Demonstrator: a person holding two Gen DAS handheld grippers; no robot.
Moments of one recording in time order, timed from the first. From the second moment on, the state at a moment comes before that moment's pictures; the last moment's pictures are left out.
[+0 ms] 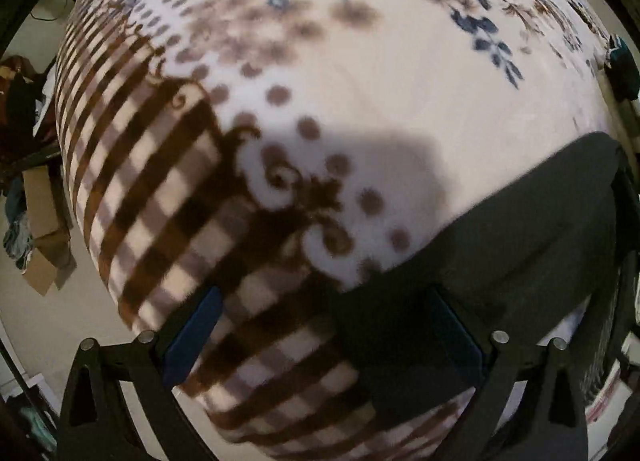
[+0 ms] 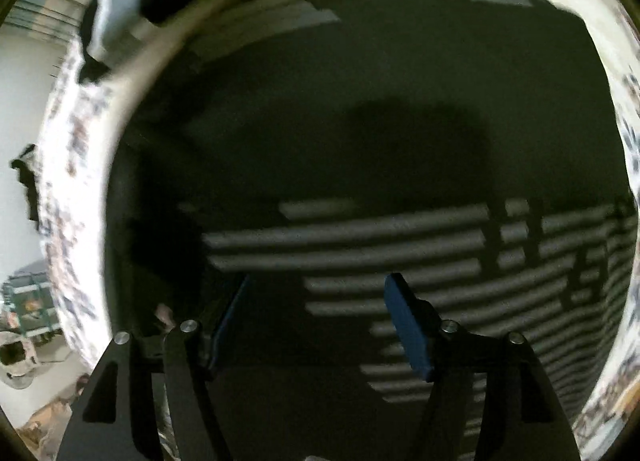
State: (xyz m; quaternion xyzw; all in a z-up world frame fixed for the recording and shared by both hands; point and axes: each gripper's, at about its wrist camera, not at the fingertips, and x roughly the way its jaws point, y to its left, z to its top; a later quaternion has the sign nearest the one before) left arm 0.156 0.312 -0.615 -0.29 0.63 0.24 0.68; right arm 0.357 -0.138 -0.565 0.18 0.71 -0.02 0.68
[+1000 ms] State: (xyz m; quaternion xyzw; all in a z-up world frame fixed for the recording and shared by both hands) left arm 0.194 0.415 -0.616 -0.63 0.37 0.25 0.64; right arm 0.388 -0.056 -0.570 0.15 0.67 -0.08 0.72
